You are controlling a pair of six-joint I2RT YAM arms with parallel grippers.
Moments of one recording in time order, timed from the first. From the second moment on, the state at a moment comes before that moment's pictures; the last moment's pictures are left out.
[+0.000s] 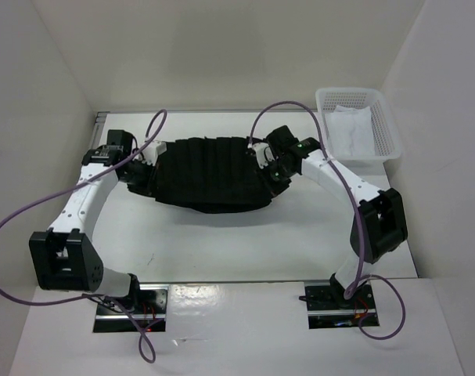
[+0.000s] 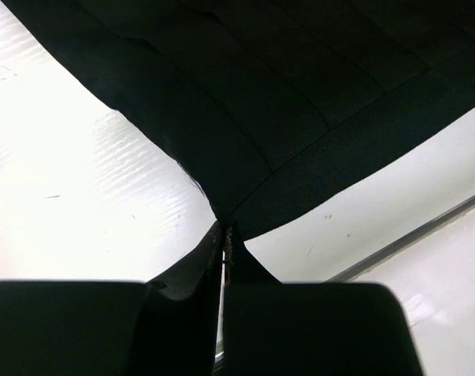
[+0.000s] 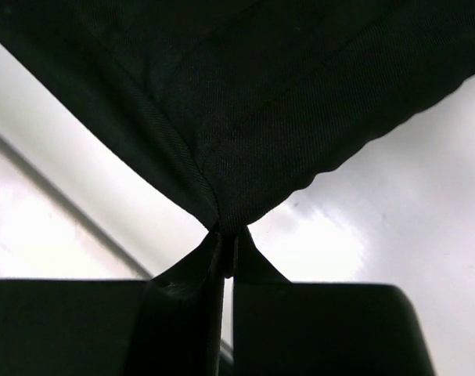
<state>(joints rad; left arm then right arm) 0.00 1.42 1.22 -0.97 0.39 0.26 0.48 1.66 1.39 -0.91 -0.33 -0.15</state>
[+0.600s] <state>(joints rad) 0.00 1.29 1.21 -1.00 0.38 0.30 0.55 1.60 1.45 -1.02 -0.35 -0.22</state>
